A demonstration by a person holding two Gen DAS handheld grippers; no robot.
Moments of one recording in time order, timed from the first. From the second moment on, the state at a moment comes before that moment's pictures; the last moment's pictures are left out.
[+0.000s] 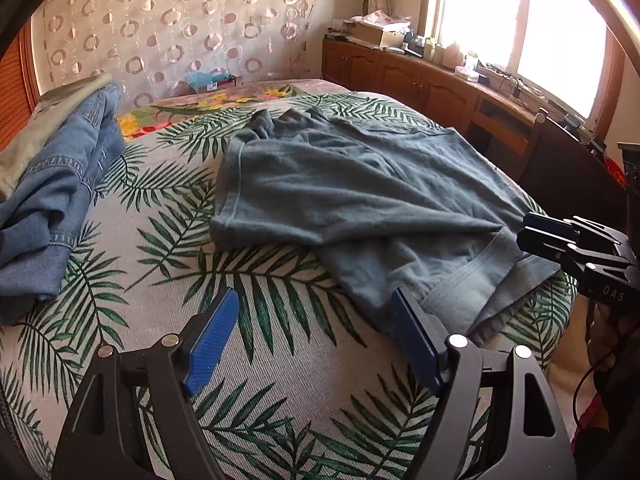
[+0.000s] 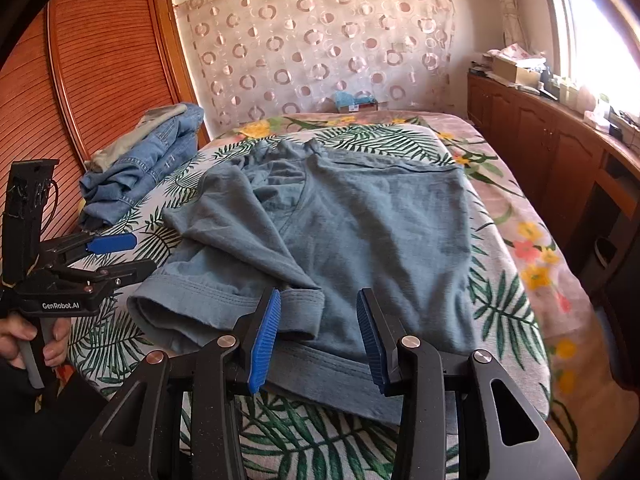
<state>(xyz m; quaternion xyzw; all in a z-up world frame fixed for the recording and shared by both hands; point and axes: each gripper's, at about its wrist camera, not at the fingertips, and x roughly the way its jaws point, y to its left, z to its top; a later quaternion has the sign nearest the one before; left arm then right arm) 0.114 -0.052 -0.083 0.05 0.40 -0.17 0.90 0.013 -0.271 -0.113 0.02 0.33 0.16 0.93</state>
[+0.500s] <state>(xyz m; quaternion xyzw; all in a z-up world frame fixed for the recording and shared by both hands) 0.105 -0.050 -0.083 0.05 0.40 -0.18 0.90 0.036 -0.272 -0.117 0.02 0.35 0.18 0.92</state>
